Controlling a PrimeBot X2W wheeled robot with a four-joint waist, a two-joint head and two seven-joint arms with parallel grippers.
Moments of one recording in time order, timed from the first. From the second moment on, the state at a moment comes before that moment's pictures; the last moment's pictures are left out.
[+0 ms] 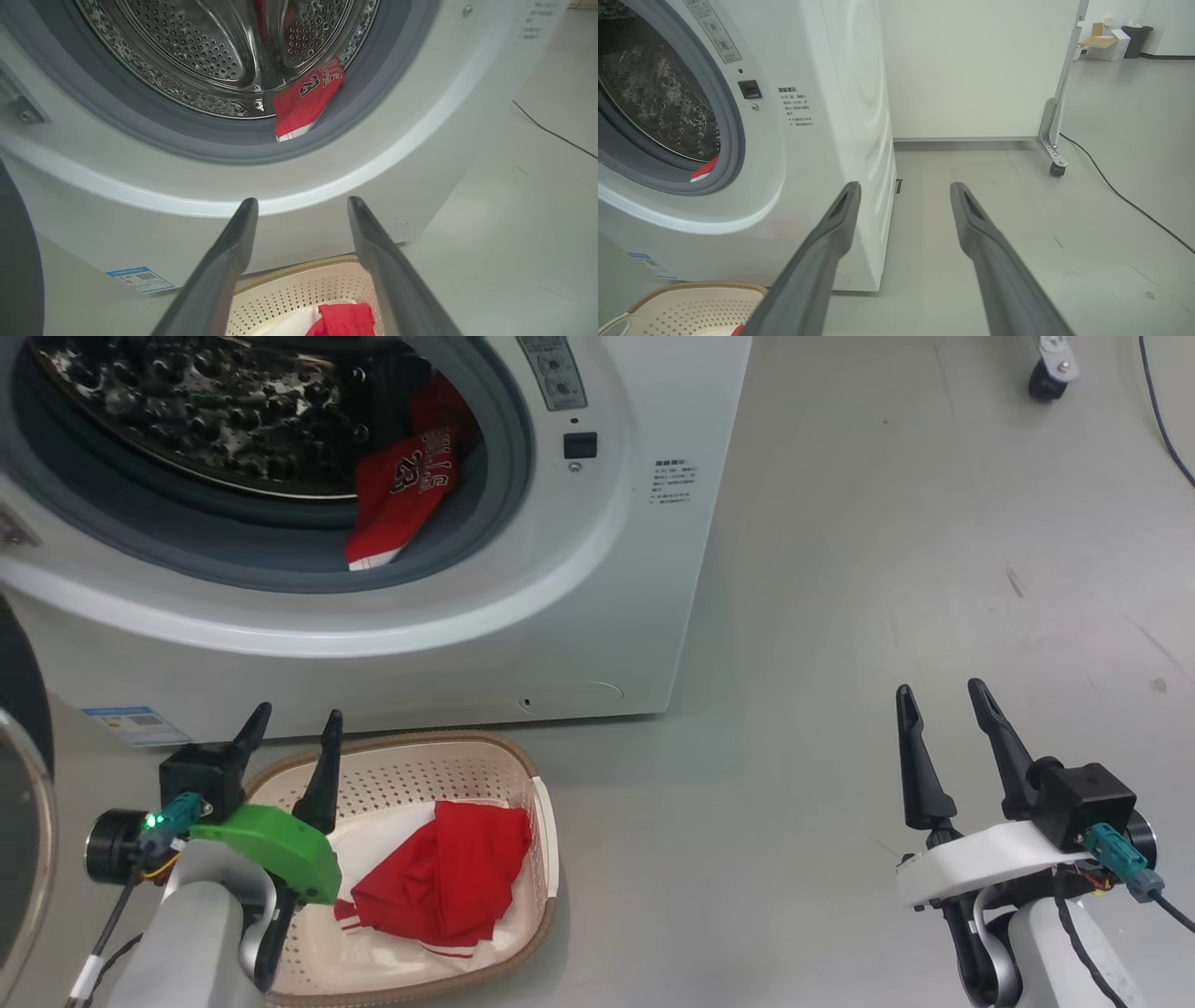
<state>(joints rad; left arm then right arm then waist) -0.39 0.13 -0.22 0.67 -0.31 -0.12 -0.25 -0.10 -0.07 0.12 0.19 0.28 0.02 -0.25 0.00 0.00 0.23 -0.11</state>
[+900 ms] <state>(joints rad) -0.21 0.09 -0.14 0.43 -0.32 -0.09 -0.25 -0.03 -0.07 0.11 0.17 0.28 0.03 -0.25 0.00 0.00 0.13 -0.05</state>
